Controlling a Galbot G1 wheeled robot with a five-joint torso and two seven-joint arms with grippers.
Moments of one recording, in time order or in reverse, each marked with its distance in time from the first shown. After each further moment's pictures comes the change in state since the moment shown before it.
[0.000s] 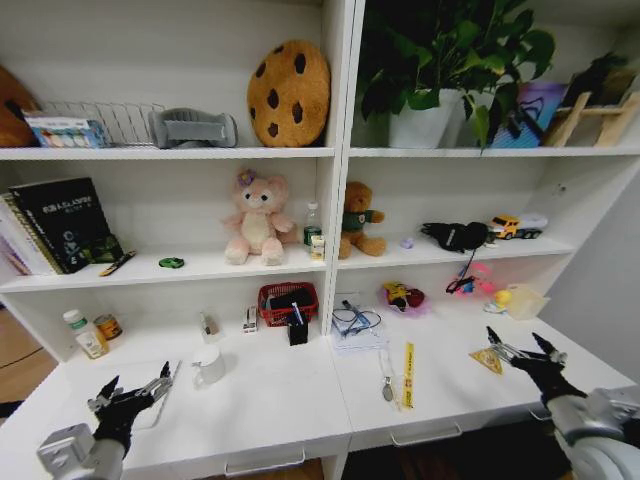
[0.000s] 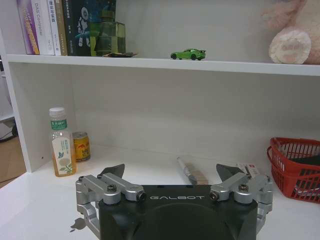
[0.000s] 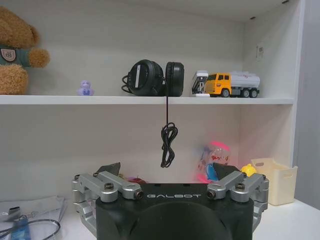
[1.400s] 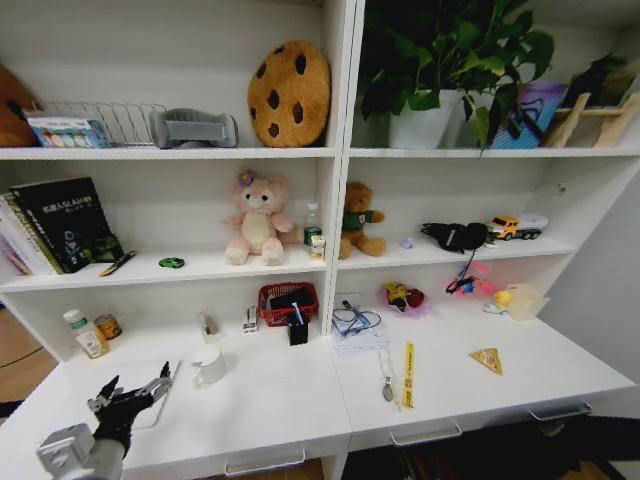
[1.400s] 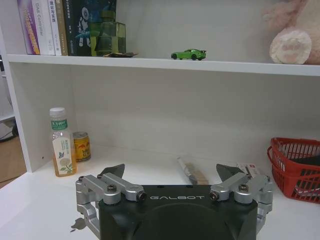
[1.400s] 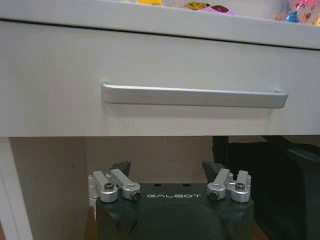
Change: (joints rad) left arm 0.000 0.000 0.000 0.000 0.000 0.000 0.000; right arm -0.008 0.244 -0.644 -0.699 -0.498 0.657 0.082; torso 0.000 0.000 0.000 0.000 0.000
